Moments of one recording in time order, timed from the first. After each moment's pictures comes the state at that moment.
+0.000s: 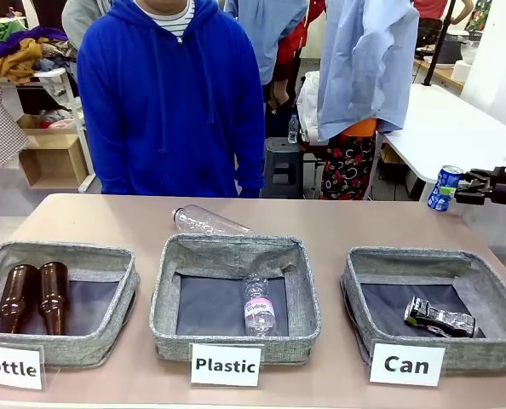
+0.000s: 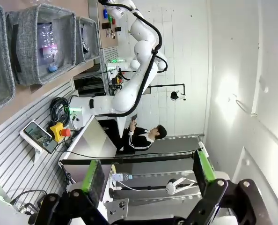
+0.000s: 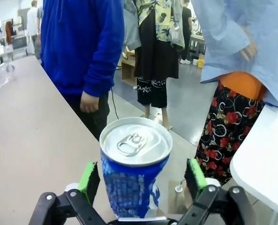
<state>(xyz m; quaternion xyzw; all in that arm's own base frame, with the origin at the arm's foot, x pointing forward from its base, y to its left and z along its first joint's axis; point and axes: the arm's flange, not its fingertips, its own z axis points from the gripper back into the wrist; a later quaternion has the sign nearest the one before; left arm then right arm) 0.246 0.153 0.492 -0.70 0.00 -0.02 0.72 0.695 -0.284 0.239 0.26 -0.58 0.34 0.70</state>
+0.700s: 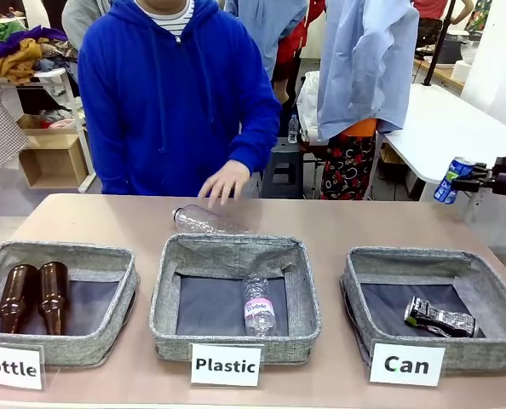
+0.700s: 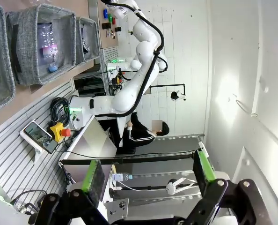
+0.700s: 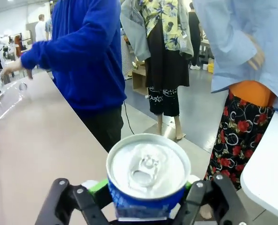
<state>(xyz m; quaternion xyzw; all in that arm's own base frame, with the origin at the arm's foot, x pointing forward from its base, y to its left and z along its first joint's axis) 0.246 0.153 0.493 -0.70 -0.01 -0.02 0.72 0.690 -0.274 0.270 0.30 -0.57 0.33 0.69</state>
